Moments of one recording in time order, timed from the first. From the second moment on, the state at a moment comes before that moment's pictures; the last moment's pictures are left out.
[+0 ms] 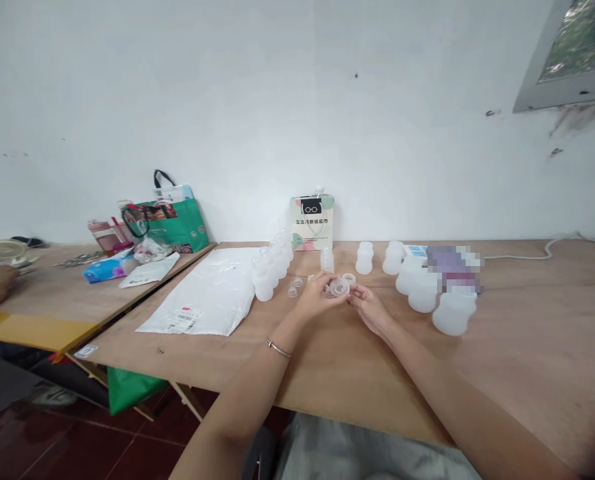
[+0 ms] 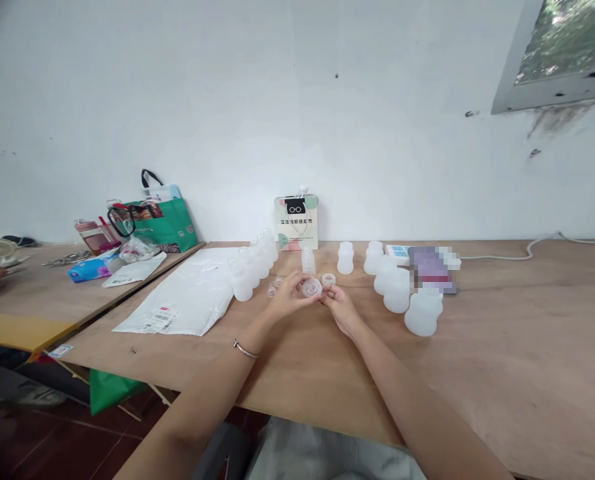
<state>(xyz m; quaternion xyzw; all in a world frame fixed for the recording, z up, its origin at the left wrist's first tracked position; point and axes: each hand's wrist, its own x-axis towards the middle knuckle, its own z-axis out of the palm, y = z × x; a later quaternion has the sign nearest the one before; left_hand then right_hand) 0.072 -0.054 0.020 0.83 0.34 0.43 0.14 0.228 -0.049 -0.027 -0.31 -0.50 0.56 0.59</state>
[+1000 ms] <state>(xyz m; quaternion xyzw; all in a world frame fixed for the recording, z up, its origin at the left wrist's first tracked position) 0.088 -0.067 0.018 0.83 0.32 0.46 -0.05 0.219 -0.057 -0.022 -0.20 -0.42 0.66 0.59</state>
